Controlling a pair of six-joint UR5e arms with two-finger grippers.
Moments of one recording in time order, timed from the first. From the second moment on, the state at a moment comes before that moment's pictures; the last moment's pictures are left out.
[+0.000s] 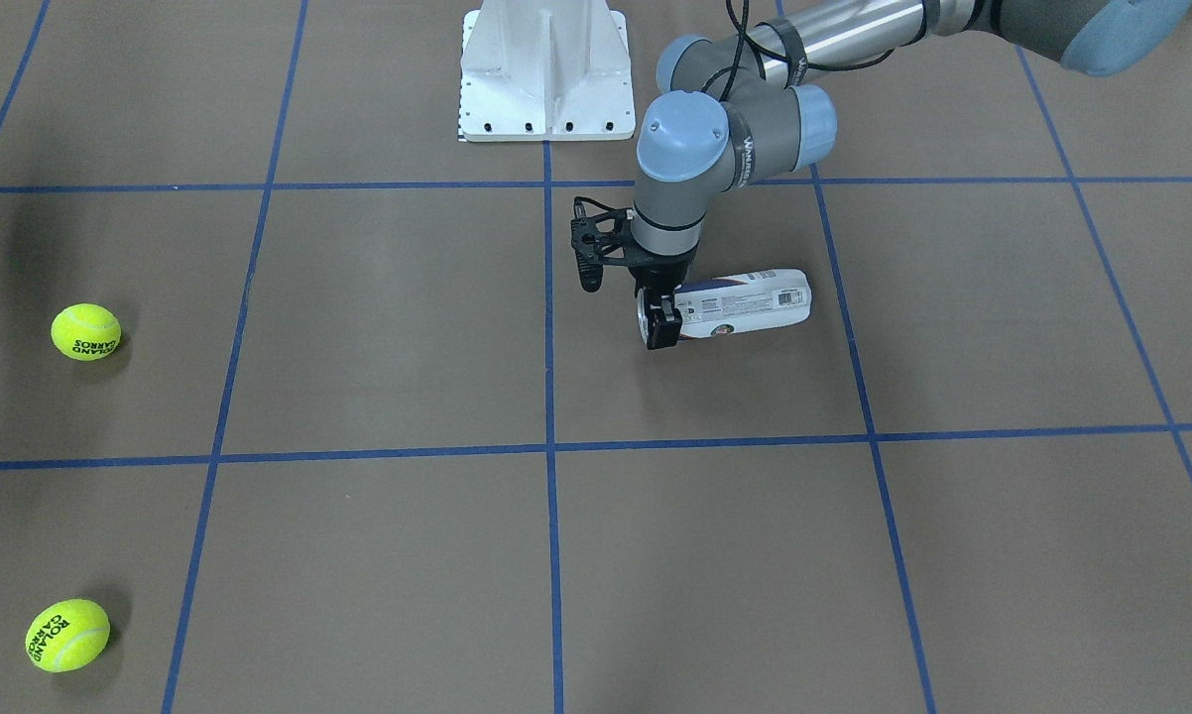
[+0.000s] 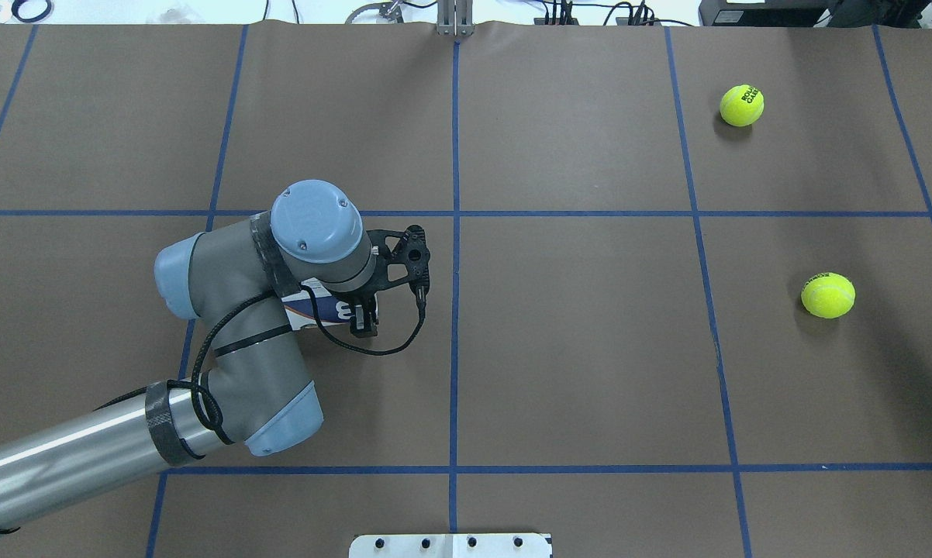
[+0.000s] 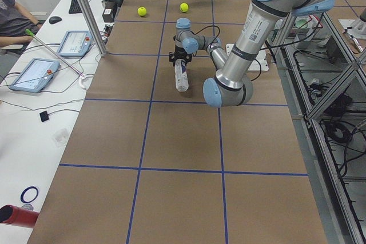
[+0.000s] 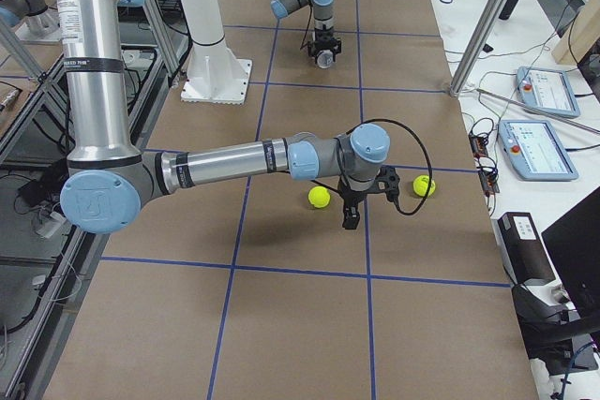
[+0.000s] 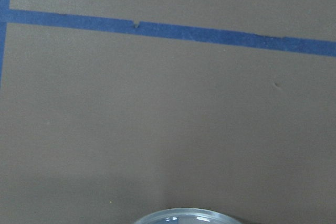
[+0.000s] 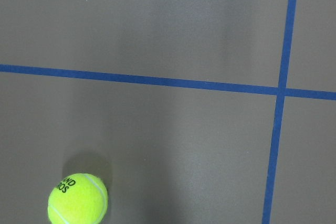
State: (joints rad) left arm -0.52 -2.23 -1.58 -1.69 -1.84 0.25; right arm 1.37 -1.52 1.70 -1.62 2.38 0.16
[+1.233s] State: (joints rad) left arm -0.53 -2.22 -1.61 -2.58 -1.57 -0.32; right arm 1.30 -1.52 1.70 -1.47 2.41 0.16
